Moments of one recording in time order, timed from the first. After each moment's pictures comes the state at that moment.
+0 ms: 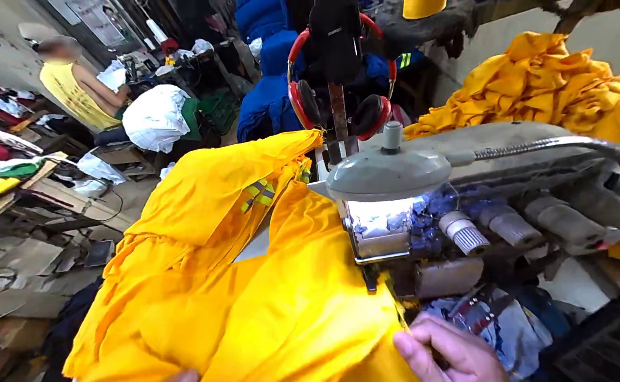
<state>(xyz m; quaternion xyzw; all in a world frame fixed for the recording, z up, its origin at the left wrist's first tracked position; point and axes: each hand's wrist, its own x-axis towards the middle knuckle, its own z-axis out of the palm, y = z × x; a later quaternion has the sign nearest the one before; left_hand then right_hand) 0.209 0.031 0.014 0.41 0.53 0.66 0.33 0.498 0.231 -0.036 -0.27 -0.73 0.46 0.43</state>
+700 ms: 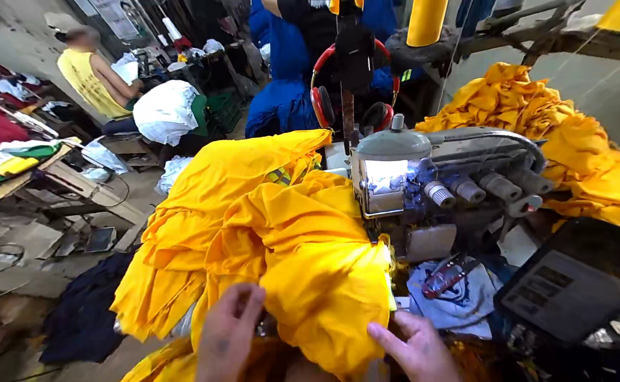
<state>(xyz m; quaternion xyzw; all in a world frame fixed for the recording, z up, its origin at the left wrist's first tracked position) 0.245 0.041 -0.002 0.39 0.80 0.44 0.12 0.497 0.171 -0.062 -0.30 -0.60 0.66 0.34</state>
